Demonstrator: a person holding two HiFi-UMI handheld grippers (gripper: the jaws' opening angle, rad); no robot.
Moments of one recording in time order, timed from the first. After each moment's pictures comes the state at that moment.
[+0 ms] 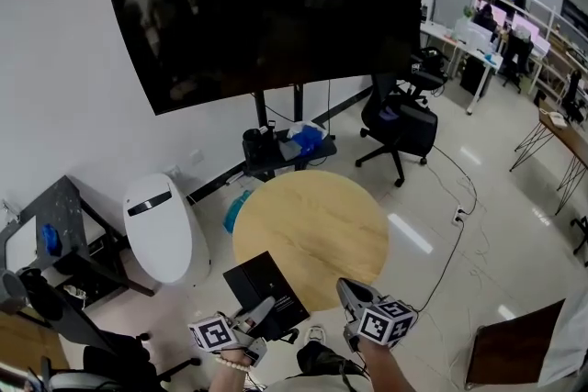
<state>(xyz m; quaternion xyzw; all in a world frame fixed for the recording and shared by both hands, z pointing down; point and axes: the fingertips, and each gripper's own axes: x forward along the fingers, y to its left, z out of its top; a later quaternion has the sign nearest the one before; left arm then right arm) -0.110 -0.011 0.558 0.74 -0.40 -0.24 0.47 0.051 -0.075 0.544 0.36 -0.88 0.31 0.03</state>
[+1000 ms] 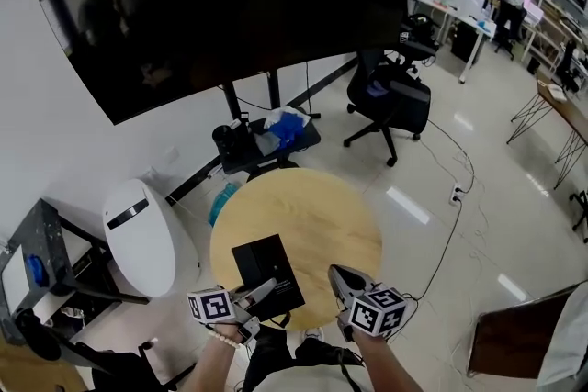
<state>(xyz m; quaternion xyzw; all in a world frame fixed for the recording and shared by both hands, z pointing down) -0.086 -0.159 0.607 0.77 -0.35 -0.11 0.52 0.053 -0.190 0.569 0.38 -0.87 0.32 0.06</state>
